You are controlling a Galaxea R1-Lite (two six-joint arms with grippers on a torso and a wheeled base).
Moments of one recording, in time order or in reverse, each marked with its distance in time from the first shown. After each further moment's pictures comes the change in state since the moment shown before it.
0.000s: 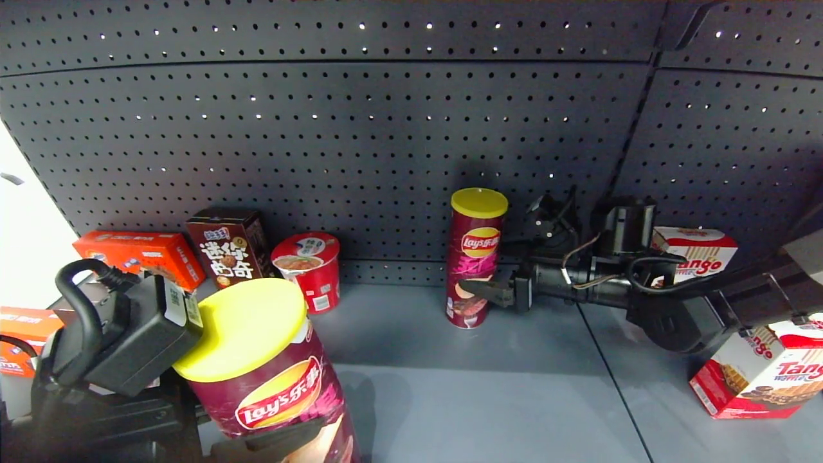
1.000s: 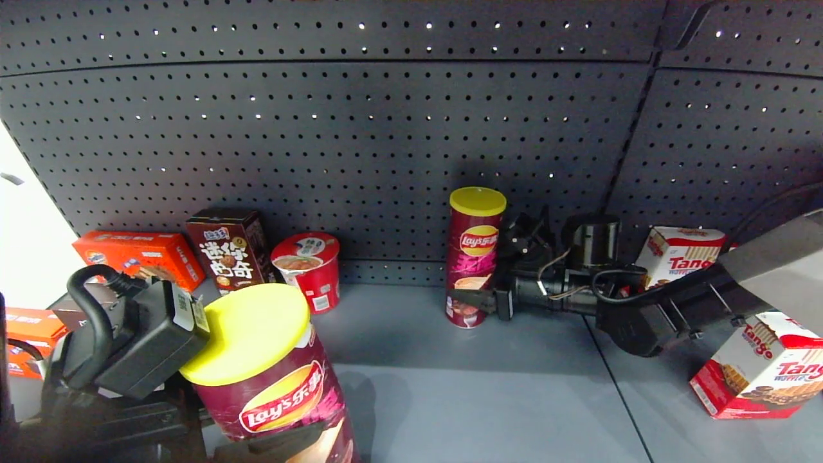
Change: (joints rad) left arm 0.002 0.006 0.009 -0.002 -0.002 -0.001; right arm 0.019 0.115 -0.056 -0.030 0.017 0.001
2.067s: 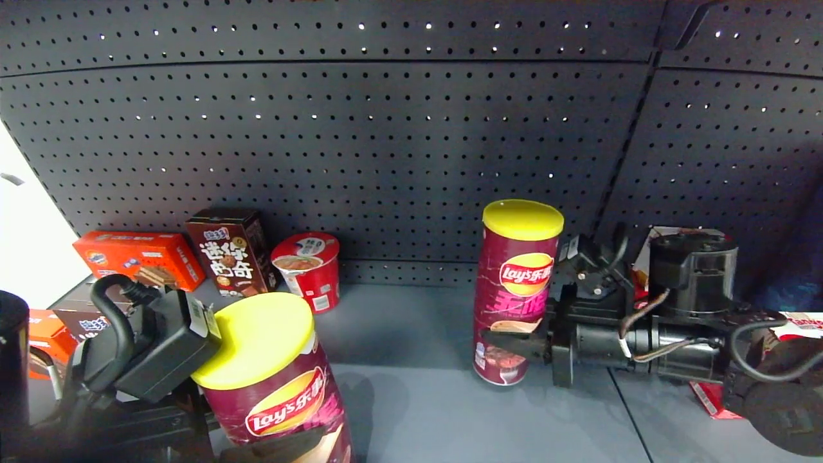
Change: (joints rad) left arm 0.012 0.014 0.017 0.001 -0.001 -0.003; right arm 0.109 -0.405 0.451 -0.001 -0.096 0.028
